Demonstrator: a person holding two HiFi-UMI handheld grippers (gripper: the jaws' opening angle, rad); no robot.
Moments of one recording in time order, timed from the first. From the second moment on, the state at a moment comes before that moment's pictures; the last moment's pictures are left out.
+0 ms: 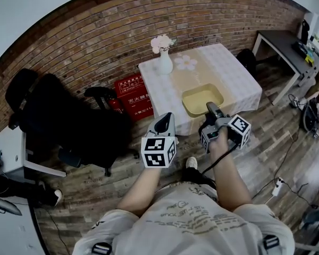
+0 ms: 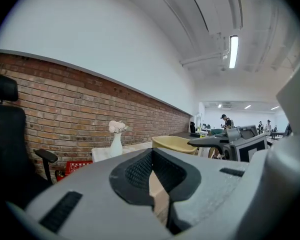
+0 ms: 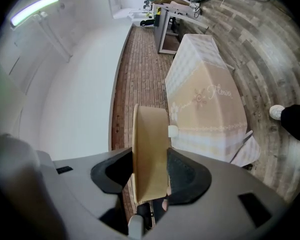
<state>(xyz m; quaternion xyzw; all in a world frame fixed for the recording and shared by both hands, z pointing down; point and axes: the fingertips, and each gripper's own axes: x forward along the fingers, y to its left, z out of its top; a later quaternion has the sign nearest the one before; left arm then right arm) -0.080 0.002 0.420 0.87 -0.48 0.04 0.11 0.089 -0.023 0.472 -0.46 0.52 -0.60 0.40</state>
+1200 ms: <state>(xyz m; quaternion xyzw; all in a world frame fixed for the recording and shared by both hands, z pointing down) 0.007 -0.253 0.450 0.82 -0.54 0.08 0.16 0.168 -0.312 0.532 -0.42 0.54 -0.66 0.31</state>
